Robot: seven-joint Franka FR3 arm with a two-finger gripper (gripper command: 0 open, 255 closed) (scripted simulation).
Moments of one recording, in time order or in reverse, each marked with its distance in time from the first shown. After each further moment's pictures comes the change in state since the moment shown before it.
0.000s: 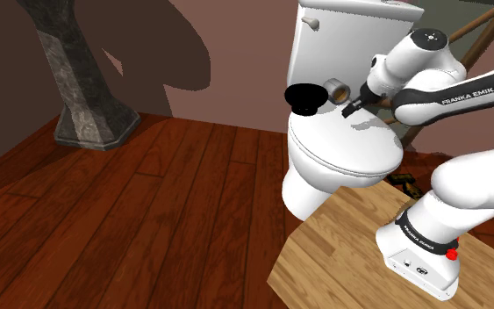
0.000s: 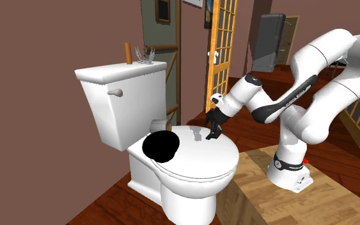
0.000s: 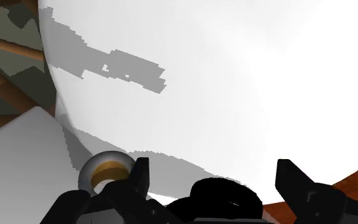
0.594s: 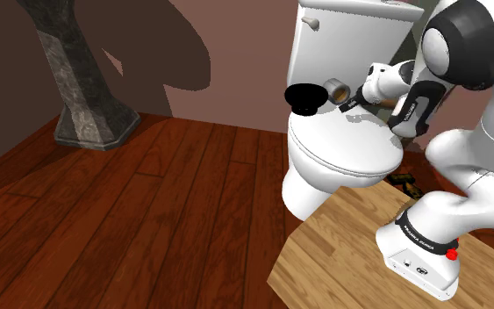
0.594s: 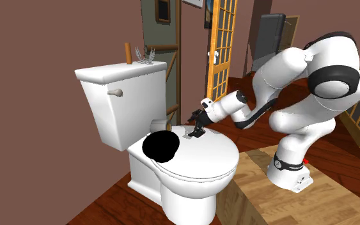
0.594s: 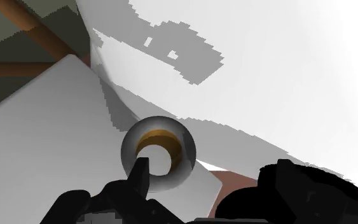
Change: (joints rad) arm -1.530 0.007 1.235 0.138 -0.206 0.915 0.308
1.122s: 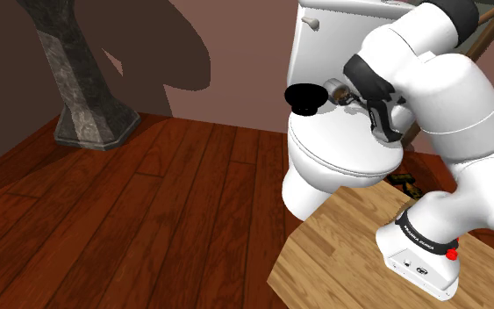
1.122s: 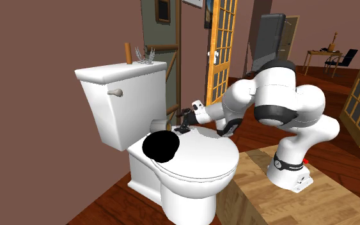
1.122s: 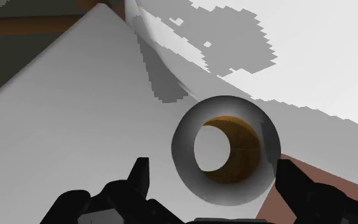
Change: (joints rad) arm -0.610 -0.271 0.537 0.211 0.459 0.411 -0.140
